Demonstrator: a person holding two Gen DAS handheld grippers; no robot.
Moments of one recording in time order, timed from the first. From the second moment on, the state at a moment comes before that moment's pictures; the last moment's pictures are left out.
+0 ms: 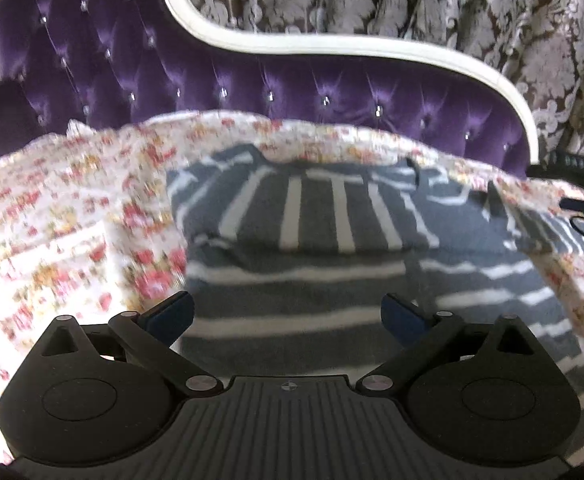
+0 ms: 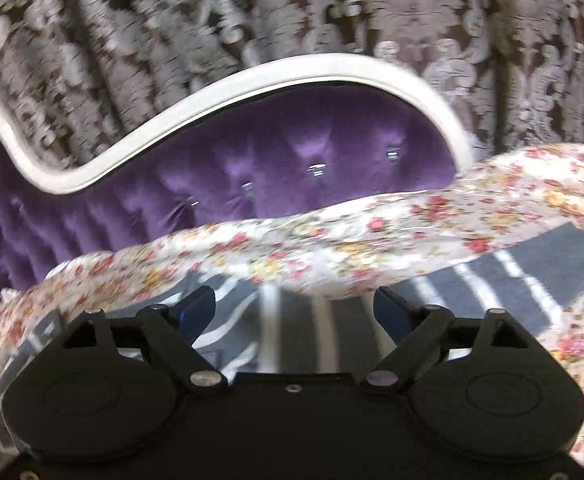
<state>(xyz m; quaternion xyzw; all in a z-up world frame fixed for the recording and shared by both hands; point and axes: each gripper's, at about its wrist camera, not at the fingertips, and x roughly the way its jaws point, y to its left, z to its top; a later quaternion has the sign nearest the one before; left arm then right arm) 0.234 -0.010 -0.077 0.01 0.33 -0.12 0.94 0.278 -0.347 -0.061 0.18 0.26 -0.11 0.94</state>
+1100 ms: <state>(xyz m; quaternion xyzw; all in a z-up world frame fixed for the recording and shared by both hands) 0.243 0.023 -0.074 -0.05 0.38 -0.11 0.92 0.229 -0.487 -0.085 0.34 0.26 -0.25 0.87</state>
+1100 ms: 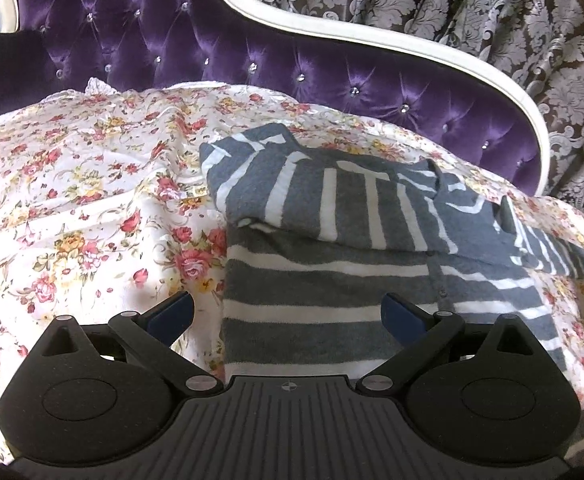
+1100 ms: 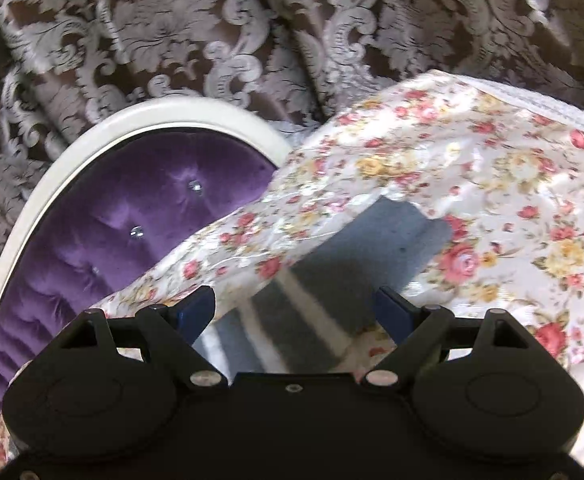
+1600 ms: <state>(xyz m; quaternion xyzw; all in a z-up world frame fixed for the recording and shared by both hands) 0.246 0.022 -0.084 -0.05 0.40 -0.12 0.91 0.214 -0.537 -0.111 0.37 0.21 -0.29 0.86</state>
